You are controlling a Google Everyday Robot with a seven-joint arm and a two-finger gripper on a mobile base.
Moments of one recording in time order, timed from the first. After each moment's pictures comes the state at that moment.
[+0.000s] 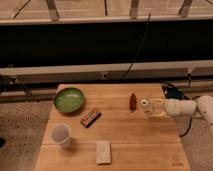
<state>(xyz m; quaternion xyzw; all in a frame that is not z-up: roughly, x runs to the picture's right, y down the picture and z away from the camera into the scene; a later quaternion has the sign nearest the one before) 0.263 0.100 0.776 -0.07 -0.52 0.11 0.84</state>
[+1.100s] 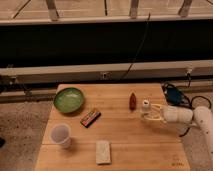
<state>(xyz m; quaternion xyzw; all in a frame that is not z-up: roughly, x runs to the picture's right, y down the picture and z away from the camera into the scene) 0.253 0.123 0.793 -0.08 -0.57 0.22 0.79</state>
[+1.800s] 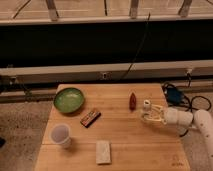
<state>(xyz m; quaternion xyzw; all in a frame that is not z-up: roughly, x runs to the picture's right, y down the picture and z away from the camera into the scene) 0.260 0.129 0.802 -0.07 -0.56 0.25 0.79</state>
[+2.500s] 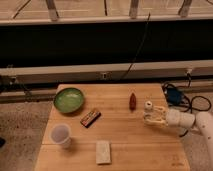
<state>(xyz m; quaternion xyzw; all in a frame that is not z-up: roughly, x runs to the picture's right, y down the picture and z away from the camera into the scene) 0.274 0.135 0.807 -0.07 -0.55 0.26 0.79</state>
